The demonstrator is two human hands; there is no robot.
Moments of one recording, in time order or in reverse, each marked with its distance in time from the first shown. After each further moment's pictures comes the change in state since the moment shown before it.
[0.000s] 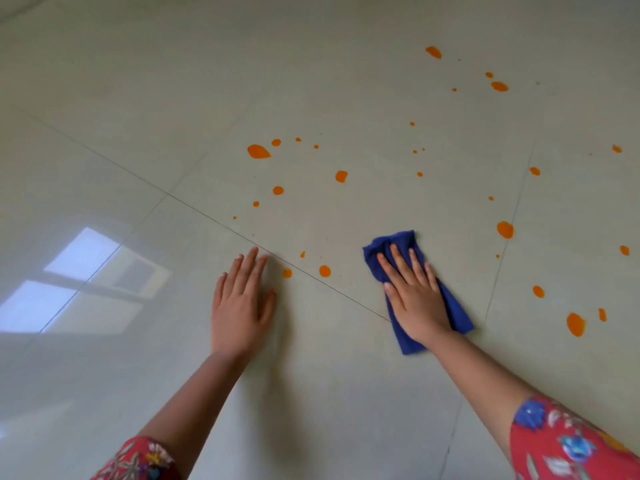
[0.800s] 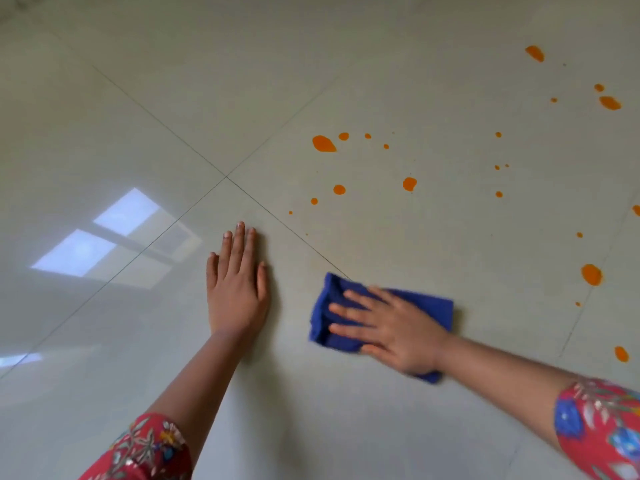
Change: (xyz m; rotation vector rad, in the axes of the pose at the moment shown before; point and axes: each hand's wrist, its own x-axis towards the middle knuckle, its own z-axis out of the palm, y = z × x) left_hand 0.025 -0.061 -0.011 0.083 0.136 -0.264; right_hand 0.039 -0.072 0.012 -0.183 -0.117 -1.056
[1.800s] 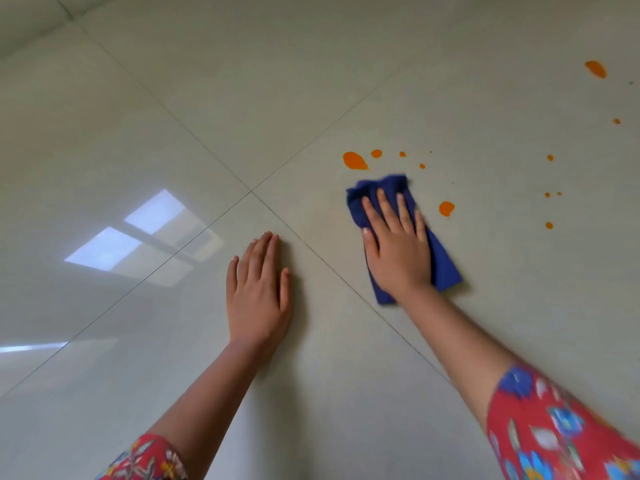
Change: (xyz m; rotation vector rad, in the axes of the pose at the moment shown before) left_hand 0.022 0.013 -0.007 0.018 0.029 -0.027; right_hand 0.135 0.074 -0.026 0.015 0.241 0.825
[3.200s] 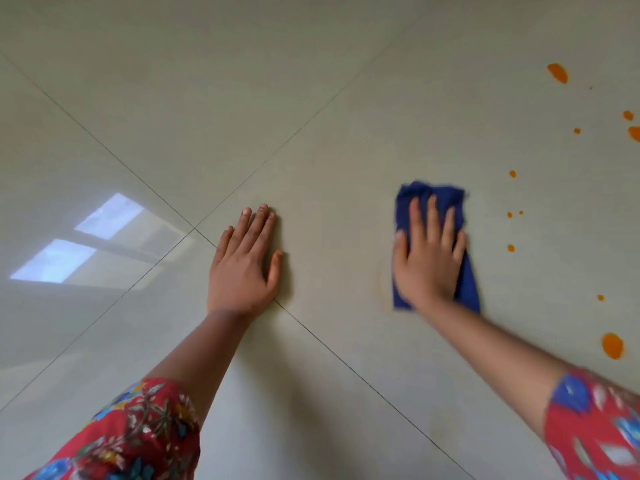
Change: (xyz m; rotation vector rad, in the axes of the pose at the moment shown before) left_hand 0.107 0.036 0.019 0.014 -0.066 0.216; right_hand 0.025 0.094 -0.011 -0.047 0.028 0.377
